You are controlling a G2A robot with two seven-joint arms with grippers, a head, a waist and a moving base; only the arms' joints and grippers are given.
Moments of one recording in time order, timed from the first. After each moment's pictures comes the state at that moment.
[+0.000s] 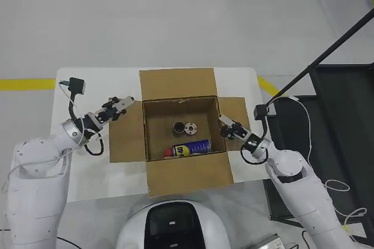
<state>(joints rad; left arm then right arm) 1.23 -1.22 -1.55 -1.71 0.01 -0.24 -0.93 -1.47 -1.05 1.39 -1.66 0.19 -0.21 0.55</state>
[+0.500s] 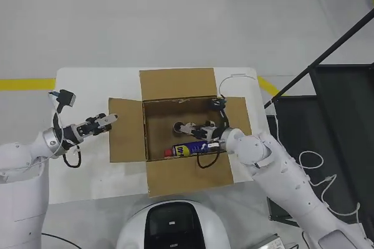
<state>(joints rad) 1.22 -1.17 -1.66 -1.60 -0.09 -0.27 -1.27 -1.16 -1.08 1.03 -1.74 -0.45 0.24 0.68</state>
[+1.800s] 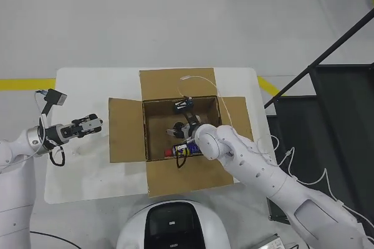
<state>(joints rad) 1.15 -1.12 -1.70 -1.47 -0.23 -0.38 -1.42 -0.87 -1.20 0.68 -1.48 -0.77 0.35 0.73</state>
